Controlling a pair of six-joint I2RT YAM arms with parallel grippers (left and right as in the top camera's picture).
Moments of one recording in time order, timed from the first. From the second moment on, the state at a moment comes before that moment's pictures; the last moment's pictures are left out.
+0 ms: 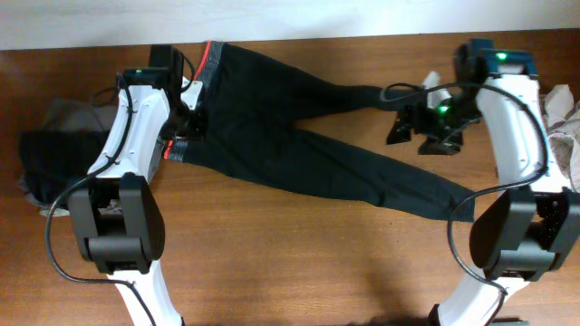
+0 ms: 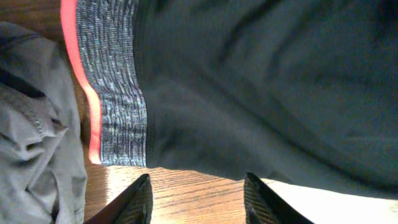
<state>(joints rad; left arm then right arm) -0.04 2.10 1.79 -1.09 0.05 0.09 -0.08 1.95 1.81 -1.47 -0.43 0.01</state>
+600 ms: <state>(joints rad) -0.04 2.06 1.40 -0.87 0.04 0.06 0.07 1.94 1.81 -1.51 -0.23 0.18</state>
